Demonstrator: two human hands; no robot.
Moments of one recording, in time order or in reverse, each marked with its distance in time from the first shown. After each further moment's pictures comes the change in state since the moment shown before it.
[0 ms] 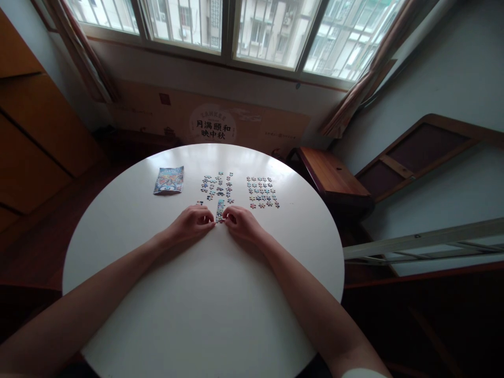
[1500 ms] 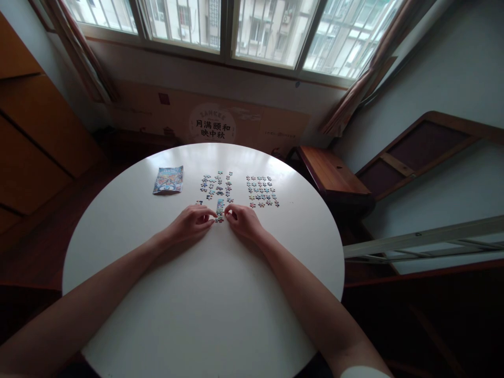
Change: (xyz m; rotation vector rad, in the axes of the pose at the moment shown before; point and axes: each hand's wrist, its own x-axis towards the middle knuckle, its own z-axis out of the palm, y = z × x) left_hand -0.001 -0.002 0.001 0.034 0.014 0.034; right_hand 0.000 -0.002 -0.002 -0.123 0.054 0.111
